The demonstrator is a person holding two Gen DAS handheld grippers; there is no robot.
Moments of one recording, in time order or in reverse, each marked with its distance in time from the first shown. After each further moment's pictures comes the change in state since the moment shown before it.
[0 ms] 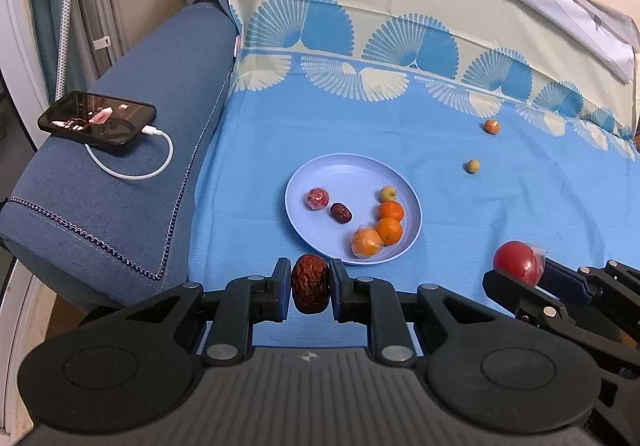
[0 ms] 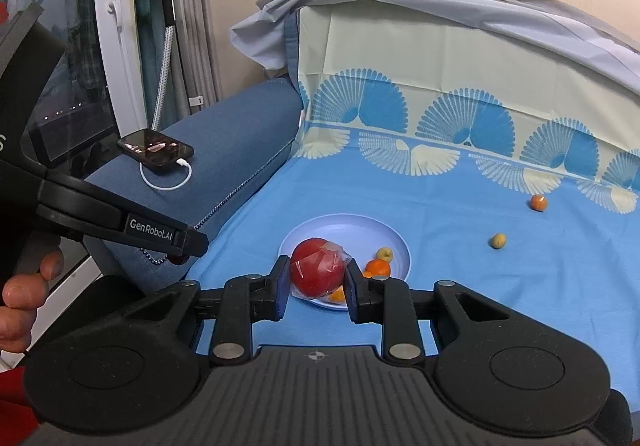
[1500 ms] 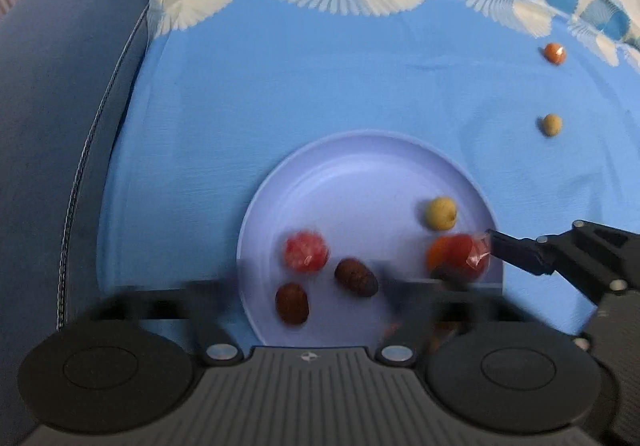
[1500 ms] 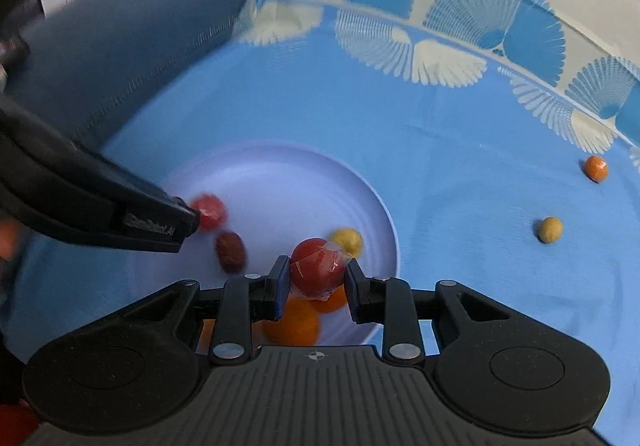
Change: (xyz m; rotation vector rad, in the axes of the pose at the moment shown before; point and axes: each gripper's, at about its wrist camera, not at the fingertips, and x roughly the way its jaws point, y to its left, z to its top) left arm 0.242 -0.024 0.093 0.155 0.261 0.012; right arm 0.265 -0.062 0.015 -0.073 0.363 -0.083
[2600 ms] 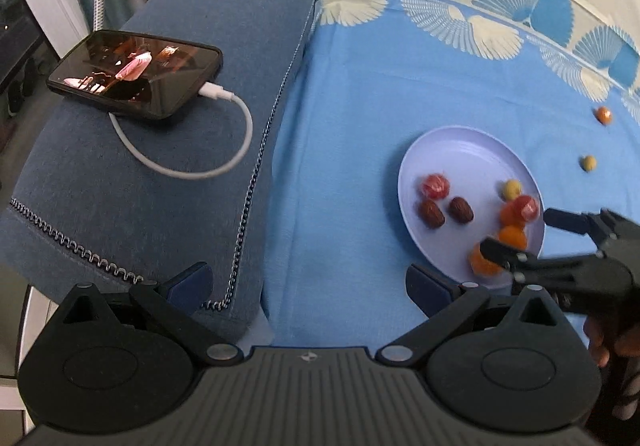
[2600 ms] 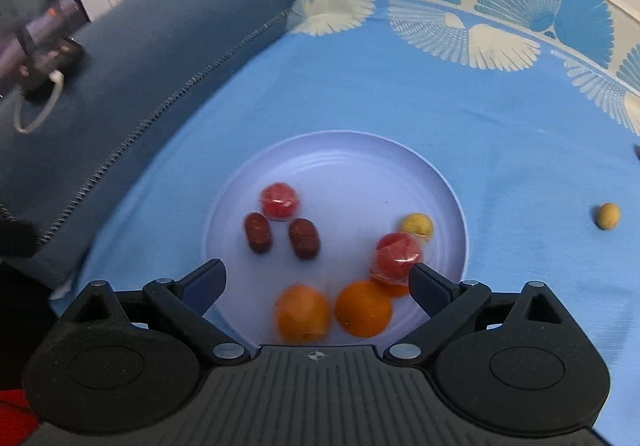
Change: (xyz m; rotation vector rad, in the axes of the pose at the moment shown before) left arm -0.118 0.080 -0.080 -0.262 -0.002 0.157; right arm -0.019 0.004 -0.006 0.042 -0.003 0.217
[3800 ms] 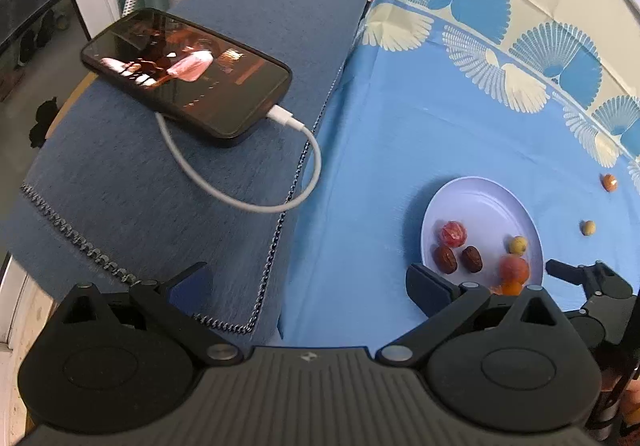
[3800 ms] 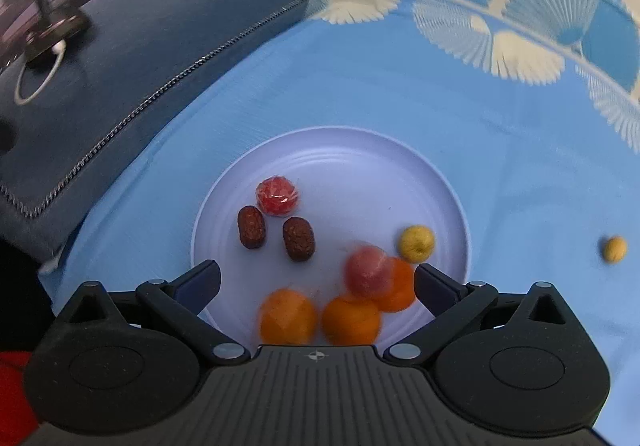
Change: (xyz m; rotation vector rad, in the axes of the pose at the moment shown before) left arm 0.005 0.047 0.024 -0.162 0.004 -0.040; right arm 0.012 -0.002 0.011 -0.132 0.051 -0.004
